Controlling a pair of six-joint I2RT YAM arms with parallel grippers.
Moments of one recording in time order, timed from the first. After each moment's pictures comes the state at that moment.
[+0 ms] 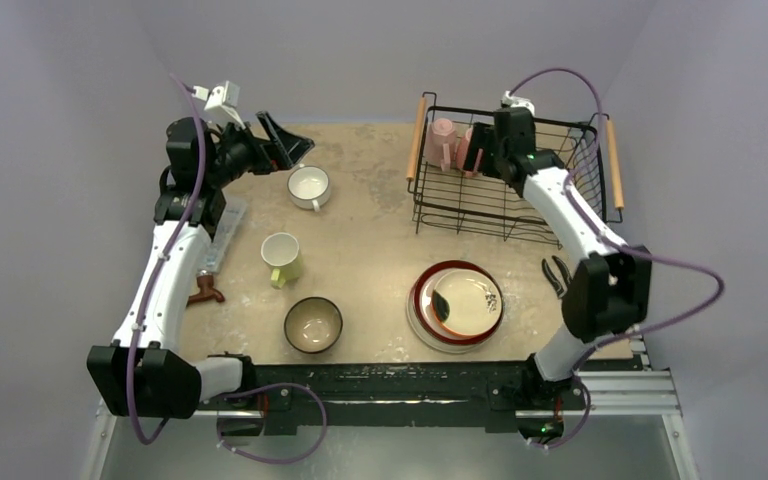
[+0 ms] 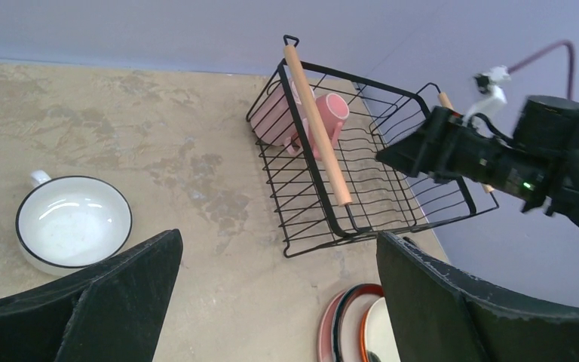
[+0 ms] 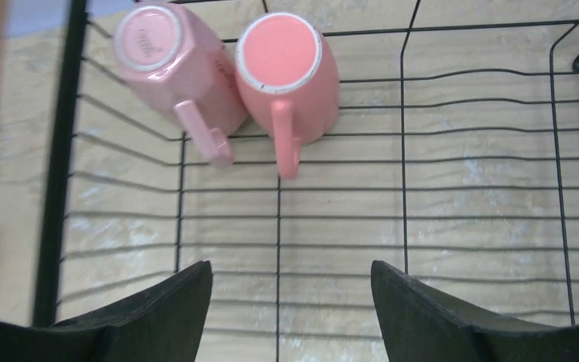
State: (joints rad) left arm -0.03 1.24 1.23 -0.15 0.55 -0.51; right arm 0.23 1.75 1.54 -0.50 0.24 0.35
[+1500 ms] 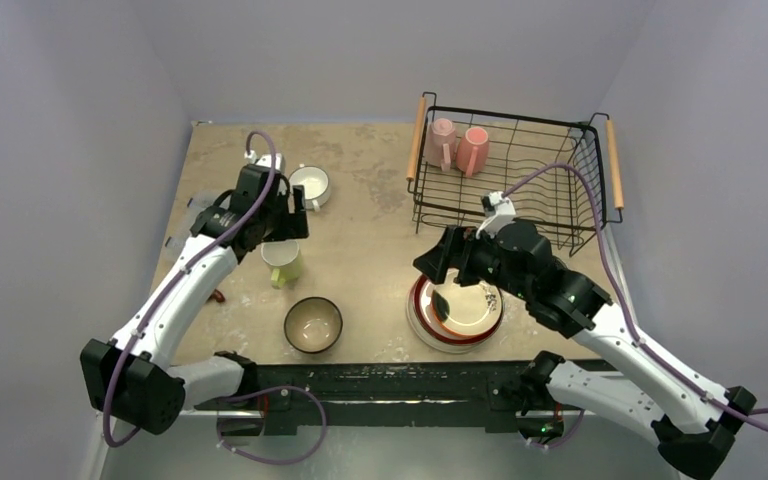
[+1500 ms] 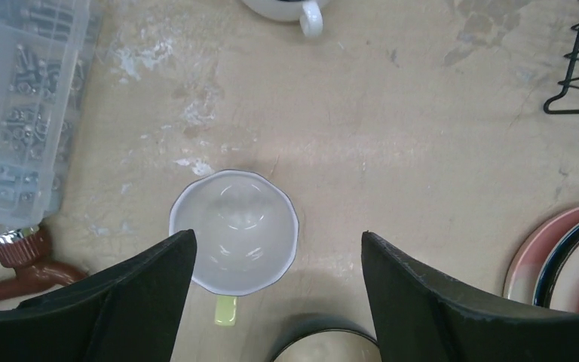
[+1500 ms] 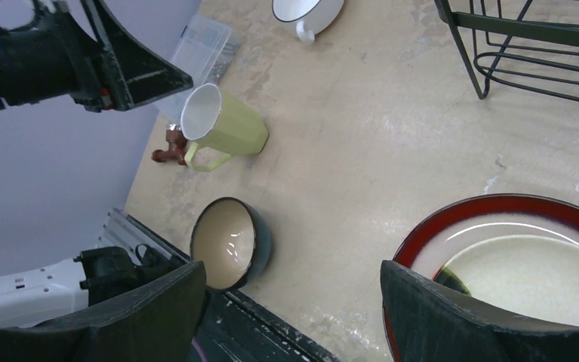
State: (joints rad) left arm -0.34 1.18 1.12 -0.74 -0.20 -0.35; right arm 0.78 0.83 0.89 -0.48 0.02 0.69
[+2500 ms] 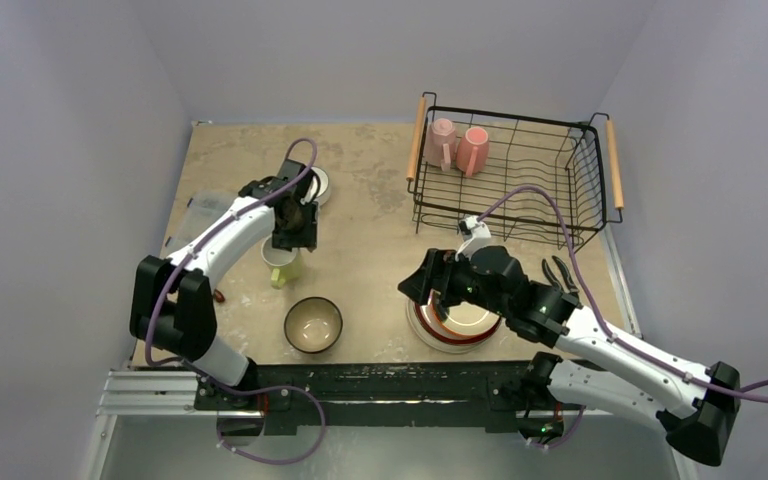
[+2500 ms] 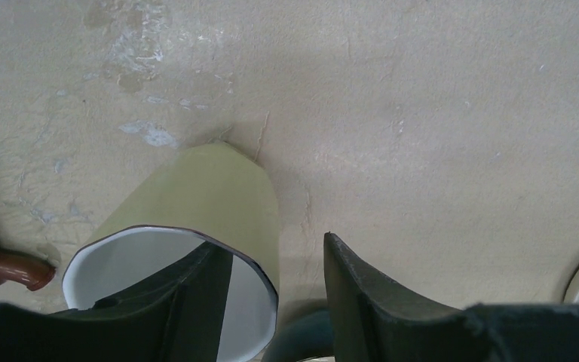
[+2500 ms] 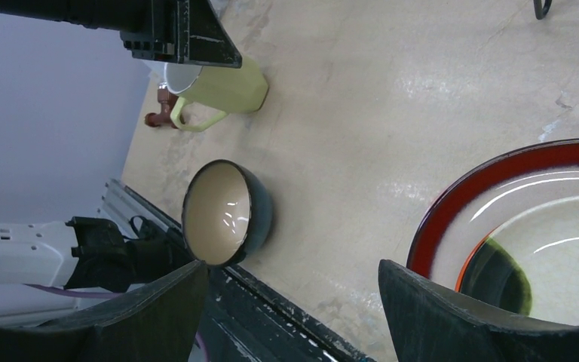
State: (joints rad) left arm -0.35 1.55 1.20 -0.84 -0.13 -0.35; right arm 0.91 0.84 0.70 -0.31 0.06 0.80
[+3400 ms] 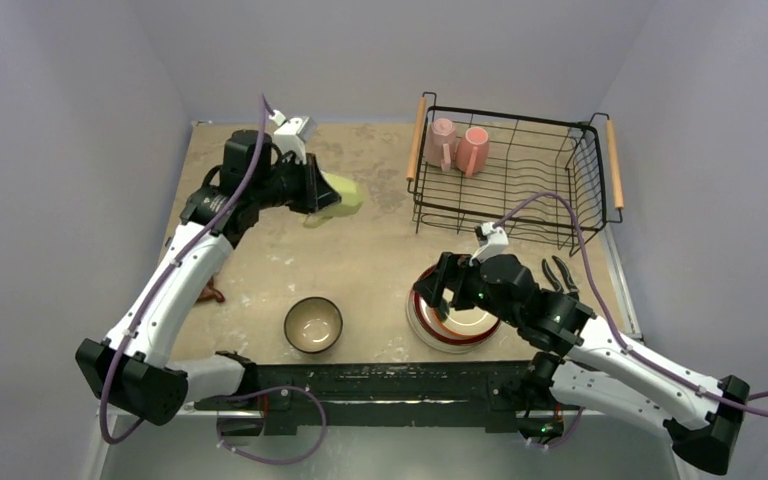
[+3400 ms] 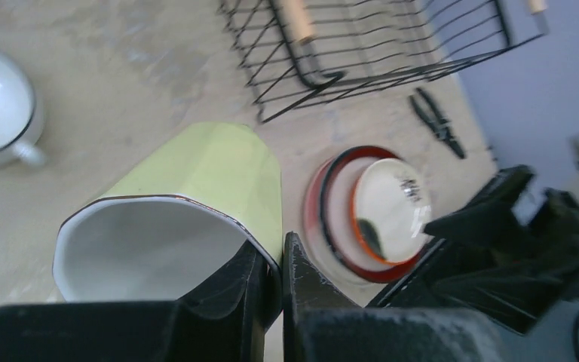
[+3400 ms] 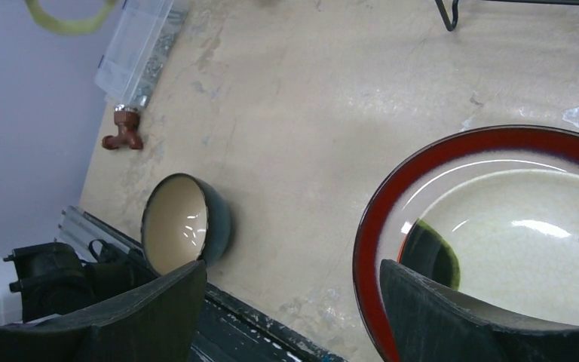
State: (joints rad) left arm -0.35 1.25 1.32 -0.68 0.34 -0.31; right arm 0.92 0.73 0.66 -0.41 0.19 0.80
